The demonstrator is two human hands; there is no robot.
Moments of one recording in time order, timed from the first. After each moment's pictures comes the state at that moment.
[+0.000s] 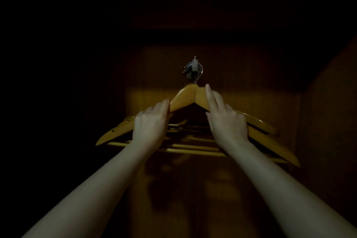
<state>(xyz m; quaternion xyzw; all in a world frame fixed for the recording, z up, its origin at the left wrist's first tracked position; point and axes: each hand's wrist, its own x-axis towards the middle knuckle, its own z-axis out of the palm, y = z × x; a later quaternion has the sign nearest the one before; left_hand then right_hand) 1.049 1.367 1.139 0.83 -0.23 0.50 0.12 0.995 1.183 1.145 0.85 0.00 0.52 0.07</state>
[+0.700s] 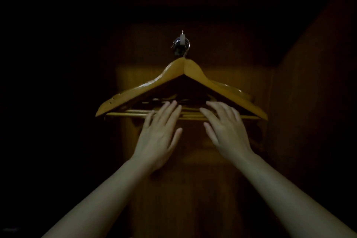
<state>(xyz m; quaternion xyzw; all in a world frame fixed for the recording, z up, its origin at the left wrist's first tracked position) 0.961 1.374 1.060 0.84 -0.35 0.38 0.13 0.907 1.183 1.068 0.86 0.04 0.50 0.08</state>
